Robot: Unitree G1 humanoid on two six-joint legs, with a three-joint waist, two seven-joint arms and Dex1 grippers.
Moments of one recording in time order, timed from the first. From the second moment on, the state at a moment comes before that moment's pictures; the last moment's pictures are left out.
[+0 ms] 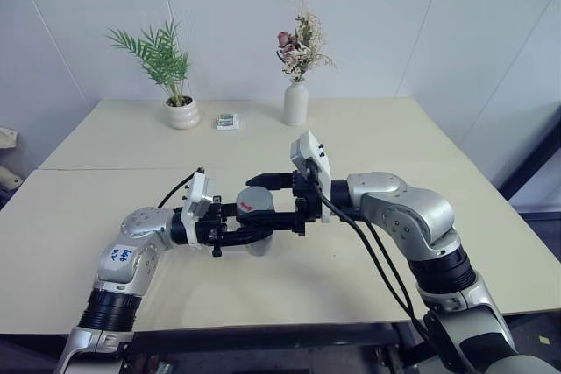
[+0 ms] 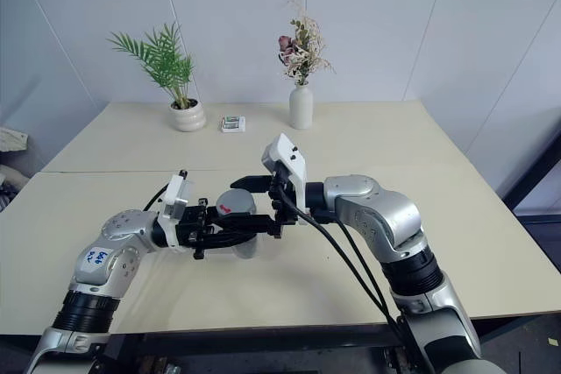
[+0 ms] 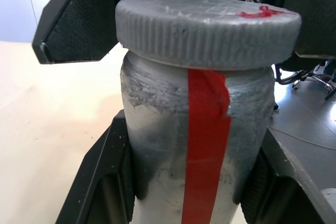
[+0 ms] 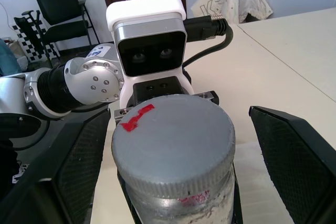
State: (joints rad) left arm -0.58 0.53 0.03 0.05 -0.54 0.31 -1.23; right arm -0.93 -0.36 0.19 -0.16 0.61 0.84 0.90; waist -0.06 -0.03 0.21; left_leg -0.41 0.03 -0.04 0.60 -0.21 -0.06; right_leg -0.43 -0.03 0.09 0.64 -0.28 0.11
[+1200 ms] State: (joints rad) left arm -0.53 0.62 0.14 0.01 -0.57 0.35 -1.18; right arm -0.69 -0.58 -0.13 0.07 0.47 0.42 0.77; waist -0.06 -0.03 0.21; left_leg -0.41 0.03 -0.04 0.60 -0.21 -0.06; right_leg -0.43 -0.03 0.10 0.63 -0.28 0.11
